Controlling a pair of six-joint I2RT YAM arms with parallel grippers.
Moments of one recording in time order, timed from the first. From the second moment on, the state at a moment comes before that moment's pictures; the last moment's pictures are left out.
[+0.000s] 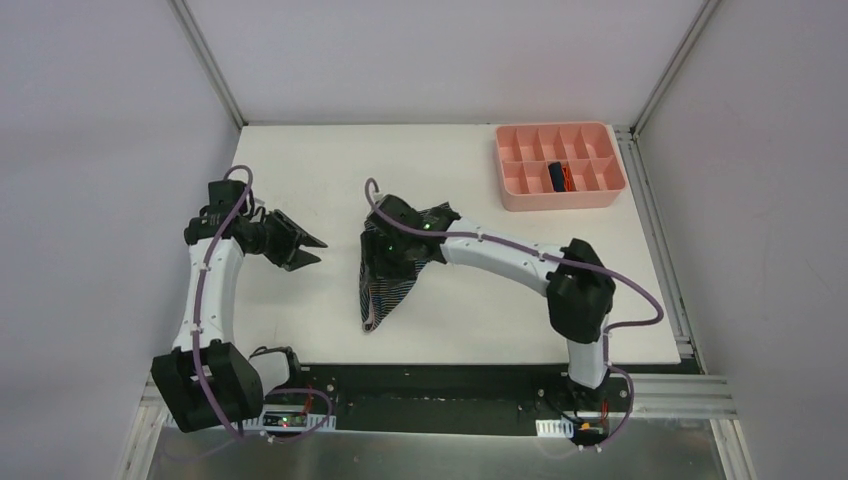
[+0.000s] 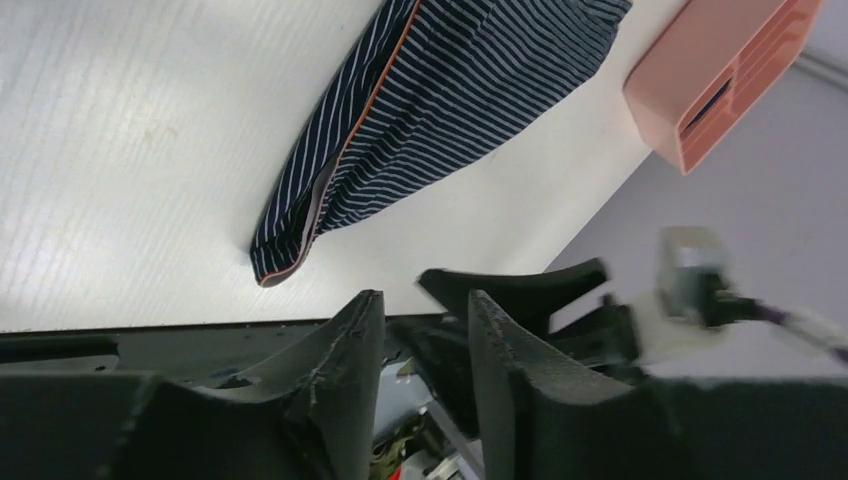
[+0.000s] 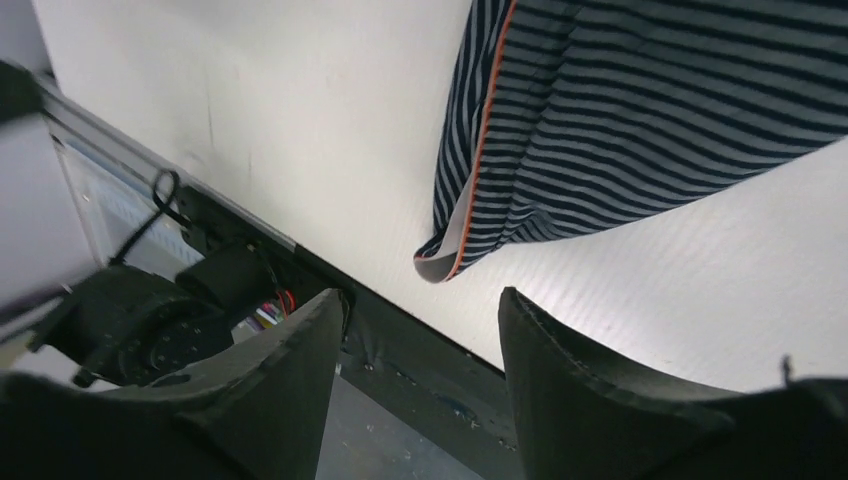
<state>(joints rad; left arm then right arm) 0.24 1.13 1.00 -0.98 0.56 -0.78 1.08 1.94 1.63 -0.71 -0.16 0.84</state>
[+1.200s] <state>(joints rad) -0.12 0.85 0.26 -0.67 0.55 -1.49 0.80 1.77 1.56 -0.75 0.02 0.82</state>
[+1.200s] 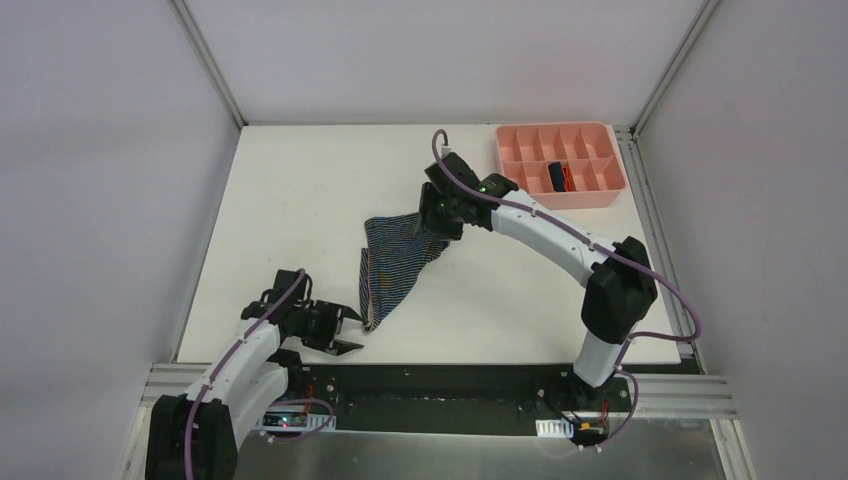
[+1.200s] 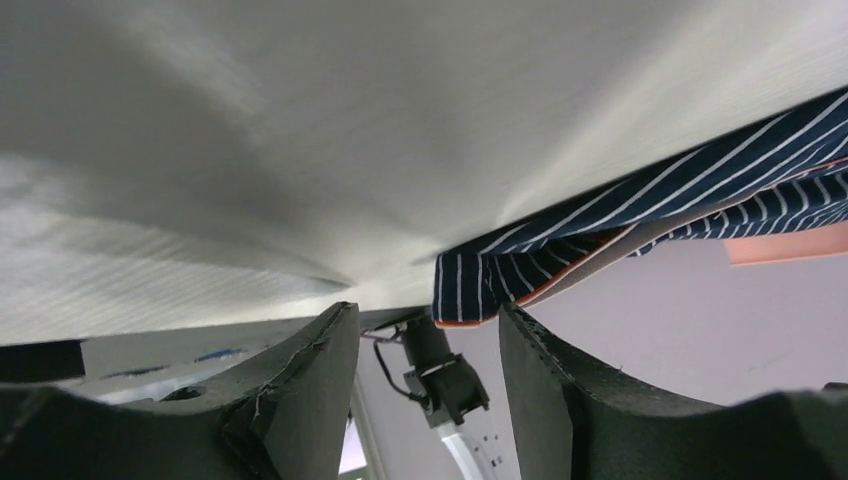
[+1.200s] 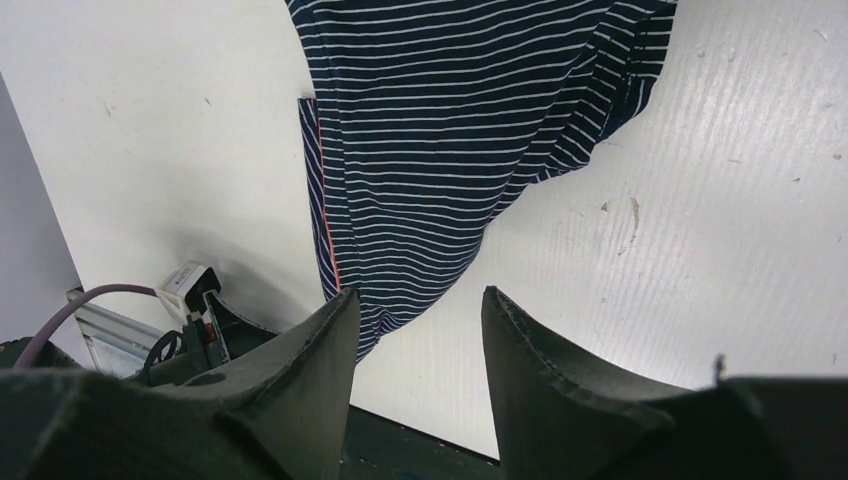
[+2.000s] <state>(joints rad) -0.12 0.85 0.20 -0.44 0.48 -1.69 0.81 1.85 1.65 -0.80 0.04 0.80</state>
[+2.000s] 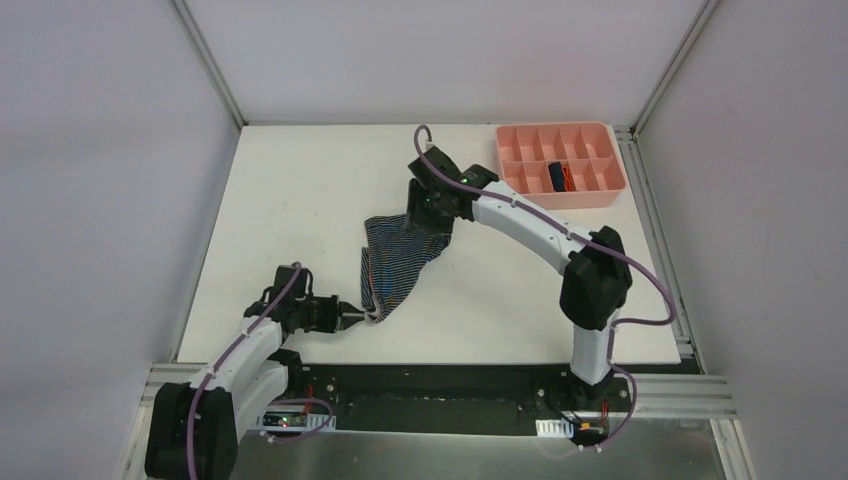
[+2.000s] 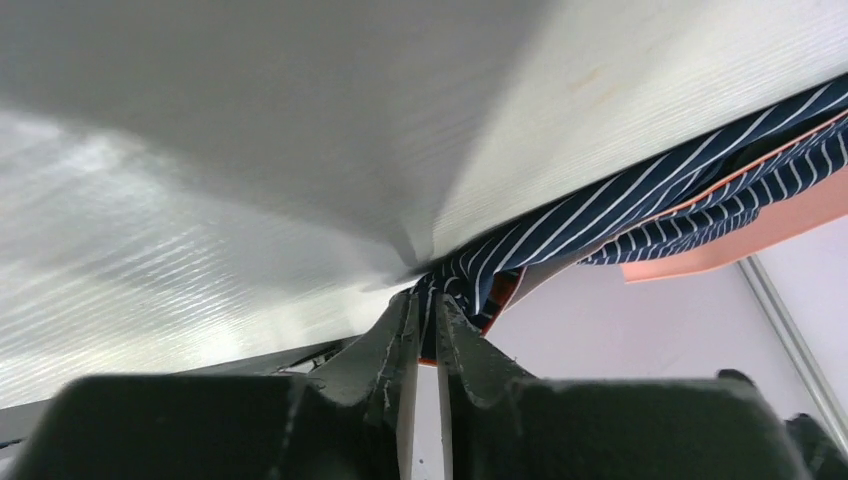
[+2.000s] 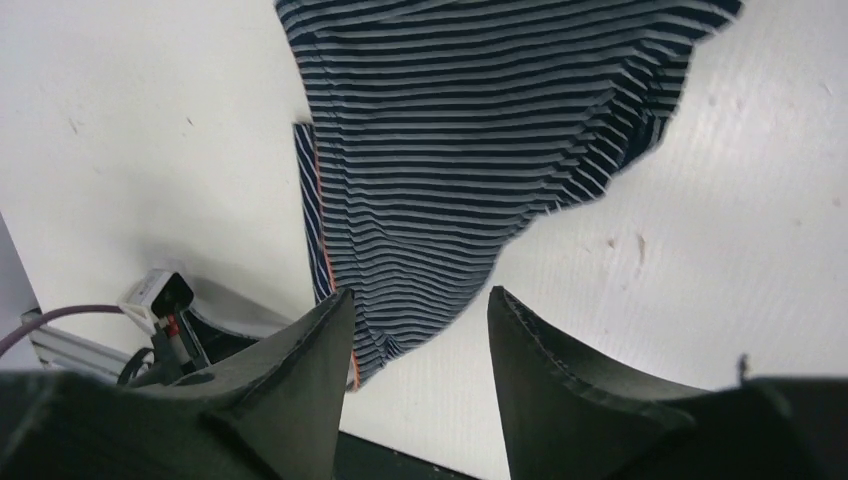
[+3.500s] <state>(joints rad) -0.12 1.00 0.23 -0.30 0.53 -1.60 0.90 2.57 2.34 -0.73 0.24 0.66</state>
